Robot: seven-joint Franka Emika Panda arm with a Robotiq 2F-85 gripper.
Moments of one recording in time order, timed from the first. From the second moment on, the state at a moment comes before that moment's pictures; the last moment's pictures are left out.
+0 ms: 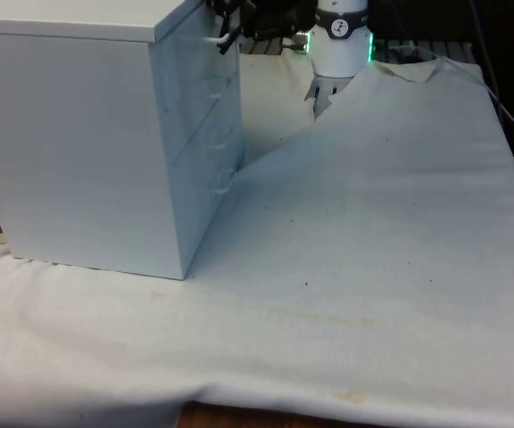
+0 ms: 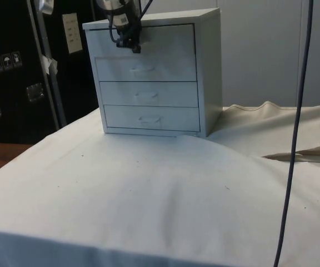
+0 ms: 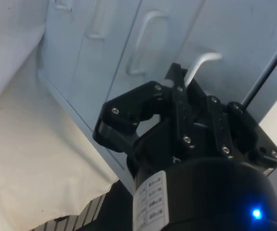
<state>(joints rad) 0.75 0.25 -0.80 -1.97 -0.63 2.14 0.35</state>
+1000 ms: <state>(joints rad) 0.75 0.25 -0.80 -1.97 -0.63 2.14 0.35</state>
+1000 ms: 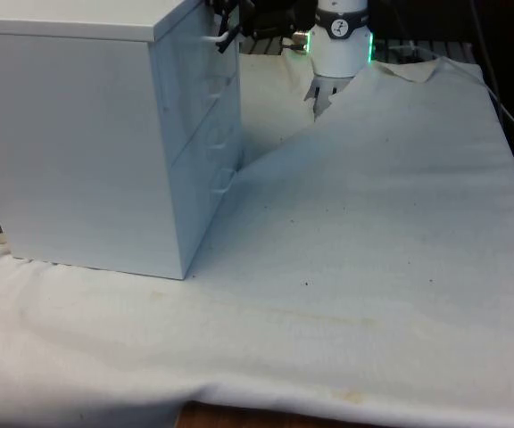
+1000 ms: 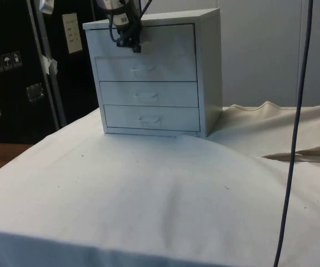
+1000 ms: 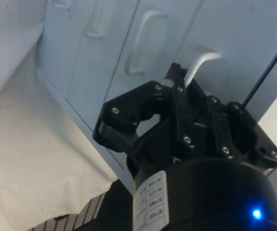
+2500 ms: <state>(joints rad) 0.78 0.26 -0.68 -1.91 -0.62 2.05 0.47</state>
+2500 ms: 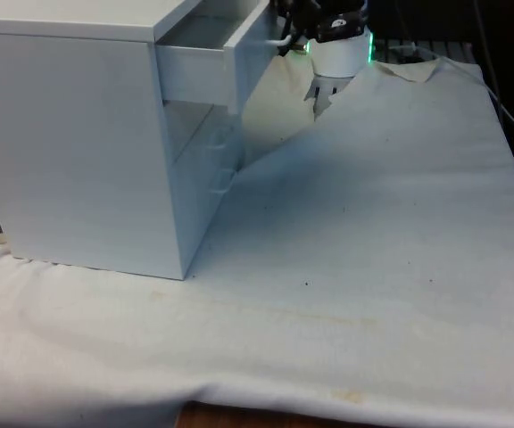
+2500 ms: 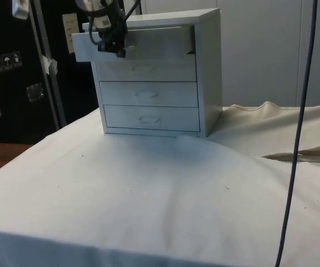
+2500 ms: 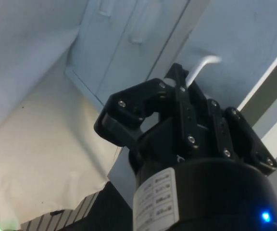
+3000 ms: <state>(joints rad) 0.78 0.30 -0.60 -1.86 -0.62 2.00 0.53</state>
